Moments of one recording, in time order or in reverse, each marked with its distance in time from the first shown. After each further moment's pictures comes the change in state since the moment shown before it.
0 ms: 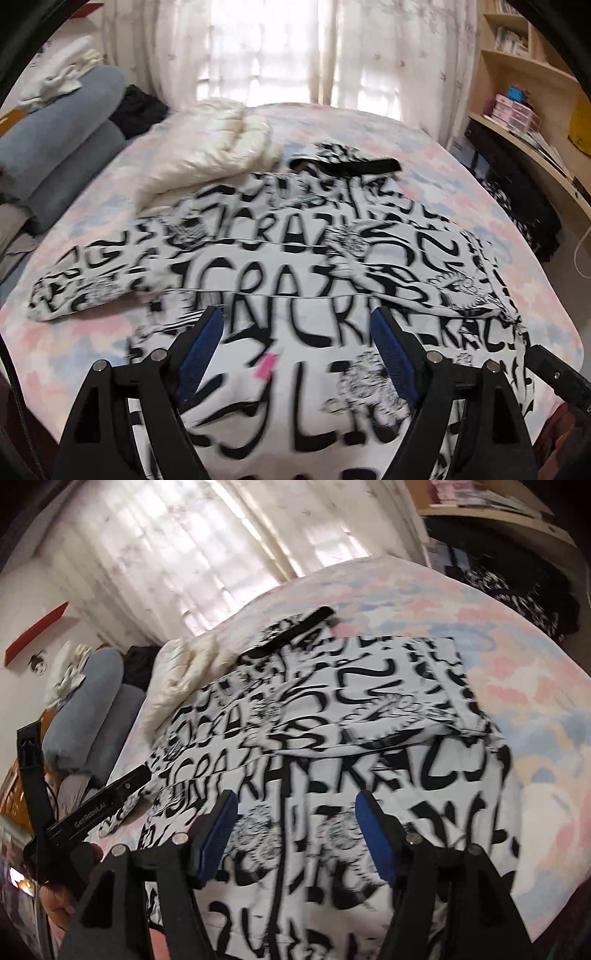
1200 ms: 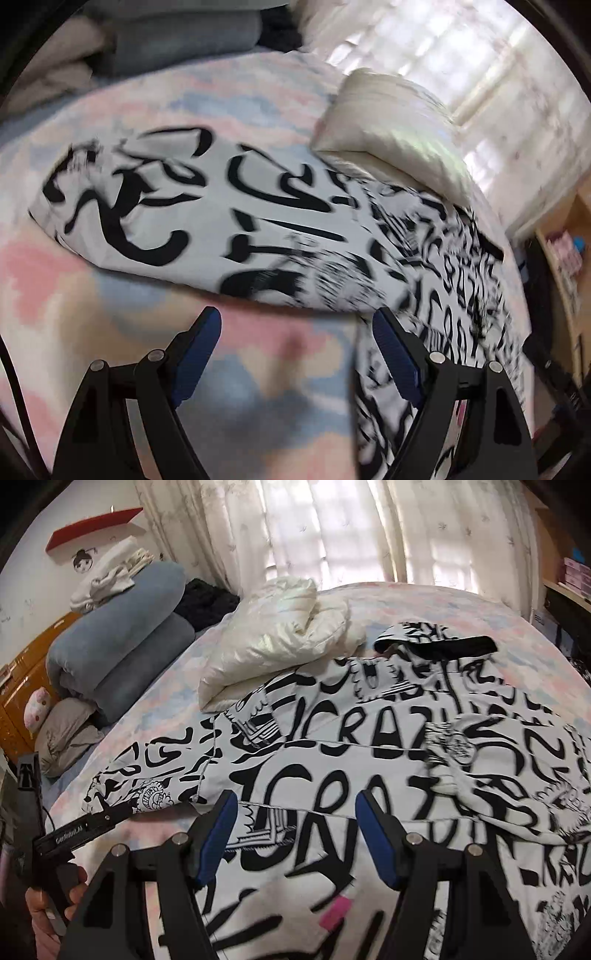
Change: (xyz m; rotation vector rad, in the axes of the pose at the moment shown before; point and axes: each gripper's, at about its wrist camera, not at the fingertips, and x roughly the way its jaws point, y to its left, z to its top) left arm 0.105 0.344 -0.048 -0.551 0.098 -0.091; right arm 0.190 0.243 0.002 -0.348 0.046 0.014
